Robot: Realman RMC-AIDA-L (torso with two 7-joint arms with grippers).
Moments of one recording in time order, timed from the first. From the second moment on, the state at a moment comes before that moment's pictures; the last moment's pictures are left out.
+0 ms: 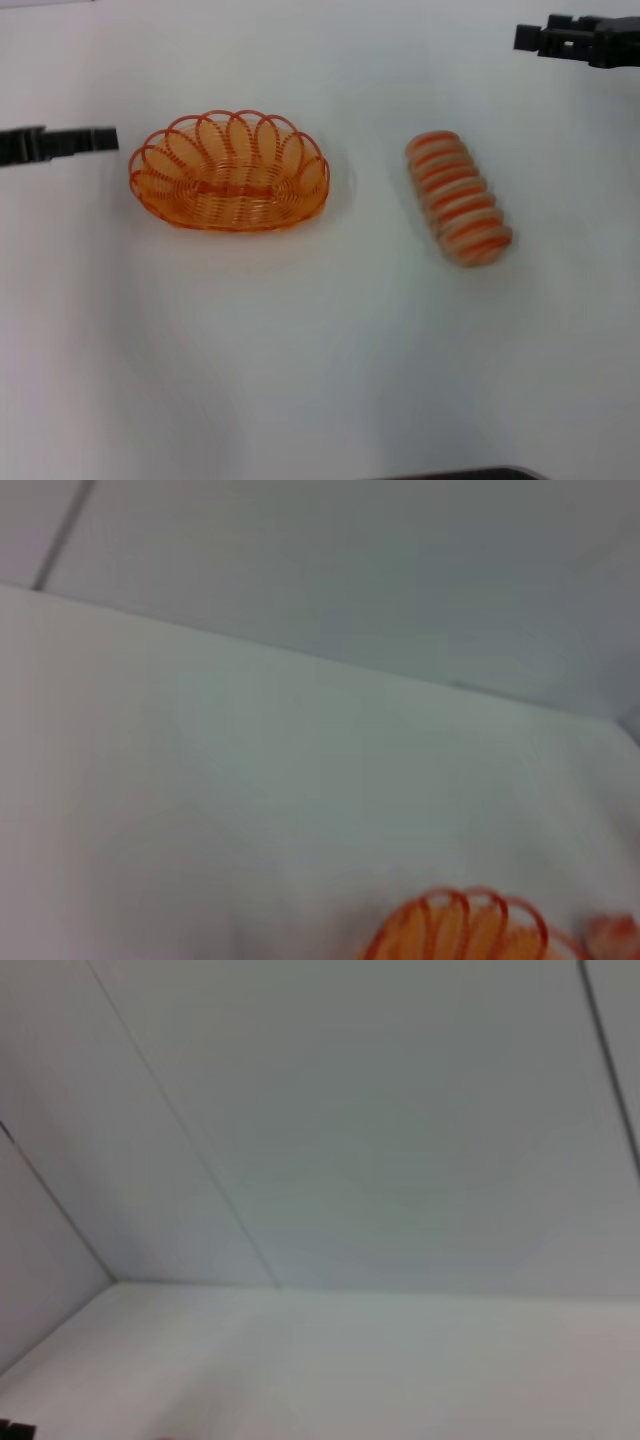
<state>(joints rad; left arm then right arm) -0.42 -2.07 0.78 1.05 2.16 1.44 -2.31 0.48 2.02 -0.55 -0.85 -2.02 -1.46 1.84</state>
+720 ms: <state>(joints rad) -0.43 -2.06 0.58 1.08 2.30 1.65 -1.85 0.81 1.93 -0.68 -0.84 -2.61 -1.64 2.60</state>
